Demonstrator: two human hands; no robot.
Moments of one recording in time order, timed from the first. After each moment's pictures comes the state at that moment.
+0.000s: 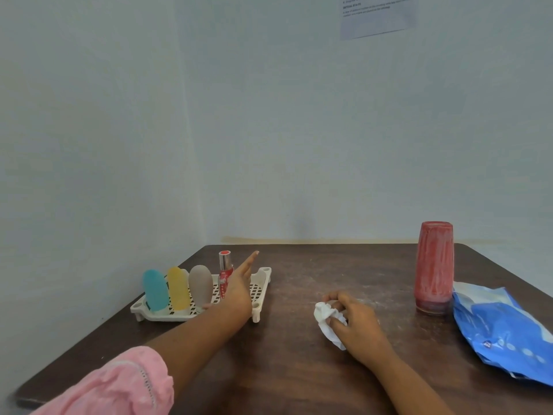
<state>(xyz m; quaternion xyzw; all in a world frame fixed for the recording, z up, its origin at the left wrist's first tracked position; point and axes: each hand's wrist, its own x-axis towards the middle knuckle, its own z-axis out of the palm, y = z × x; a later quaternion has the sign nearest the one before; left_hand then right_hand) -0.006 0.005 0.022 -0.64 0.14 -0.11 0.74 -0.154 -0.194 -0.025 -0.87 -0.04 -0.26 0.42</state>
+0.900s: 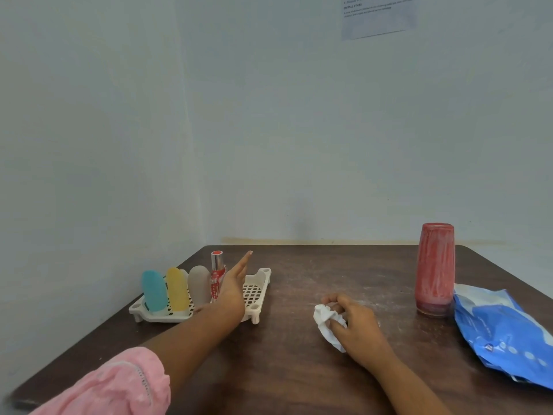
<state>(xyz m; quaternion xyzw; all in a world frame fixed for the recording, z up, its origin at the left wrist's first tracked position) 0.011 0.018 0.012 -0.65 0.11 -0.11 0.75 -0.150 -0.196 -0.027 -0.88 -0.02 -0.24 0.41</state>
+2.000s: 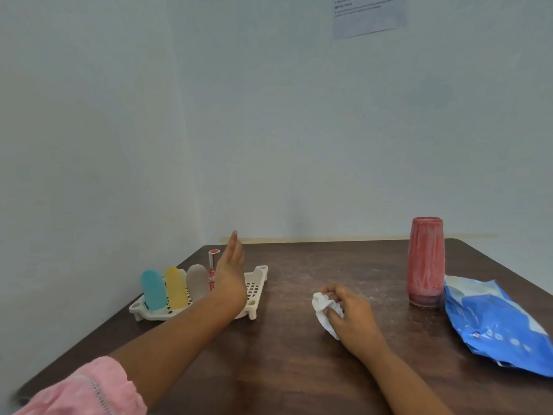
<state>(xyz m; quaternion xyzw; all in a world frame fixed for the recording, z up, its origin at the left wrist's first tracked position) -0.047 0.009 0.054 -0.77 0.07 -0.17 0.62 -0.158 -0.192 -0.020 -0.86 -0.04 -0.30 0.41</state>
